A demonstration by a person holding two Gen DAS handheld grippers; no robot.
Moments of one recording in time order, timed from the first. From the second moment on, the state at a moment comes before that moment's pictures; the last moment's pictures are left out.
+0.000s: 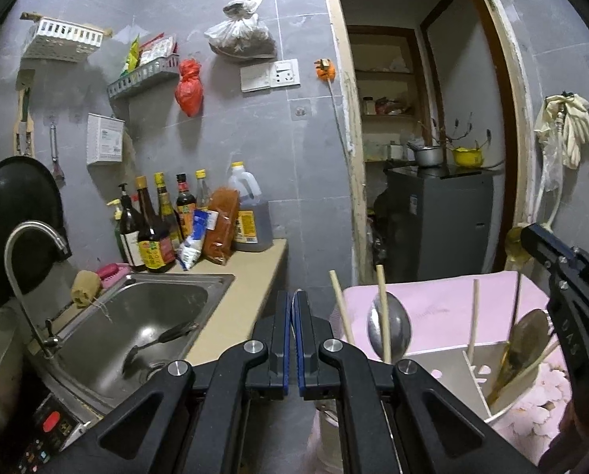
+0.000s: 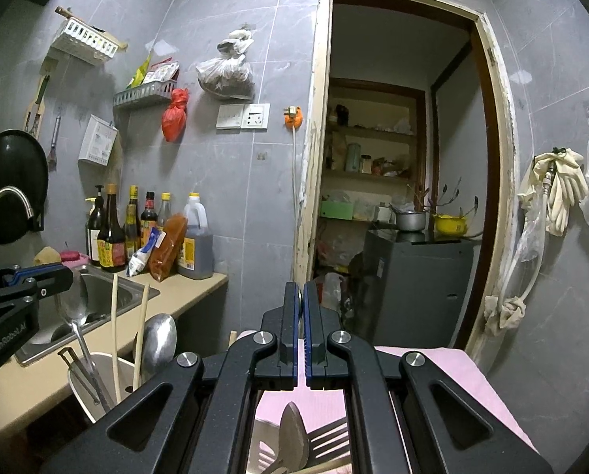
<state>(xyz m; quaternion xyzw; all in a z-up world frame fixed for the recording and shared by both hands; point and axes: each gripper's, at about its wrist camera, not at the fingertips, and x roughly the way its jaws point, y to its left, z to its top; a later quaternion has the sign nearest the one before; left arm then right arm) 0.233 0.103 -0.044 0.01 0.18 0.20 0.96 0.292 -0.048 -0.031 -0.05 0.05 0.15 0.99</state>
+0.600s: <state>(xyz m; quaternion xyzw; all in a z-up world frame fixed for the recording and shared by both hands) 0.227 0.119 -0.045 -0.10 0.22 0.11 0.96 0.285 -0.062 -0.024 -0.03 0.09 0.16 0.98</state>
